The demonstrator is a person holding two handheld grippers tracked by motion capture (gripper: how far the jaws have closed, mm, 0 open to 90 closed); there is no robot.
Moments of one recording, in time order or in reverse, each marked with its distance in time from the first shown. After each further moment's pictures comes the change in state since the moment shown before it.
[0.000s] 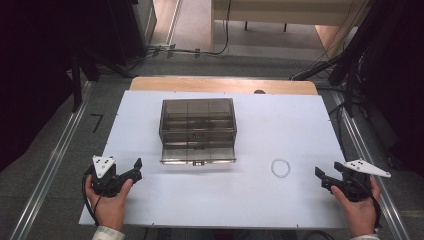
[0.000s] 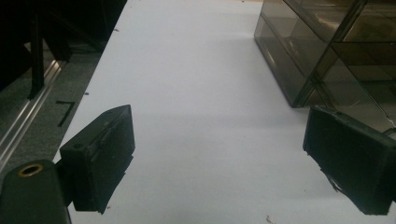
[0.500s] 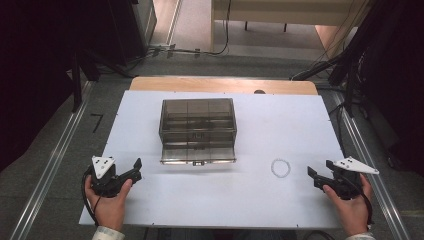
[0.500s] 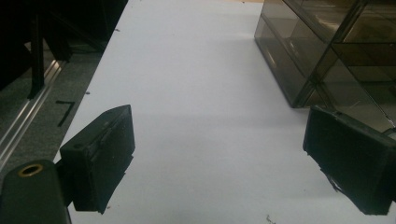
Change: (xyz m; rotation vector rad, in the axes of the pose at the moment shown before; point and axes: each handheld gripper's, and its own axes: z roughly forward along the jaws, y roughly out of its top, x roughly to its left) left arm 0.001 -0.001 -0.001 -0.002 -0.002 -0.002; right arm 0.015 0.004 0.010 0.012 0.027 -0.055
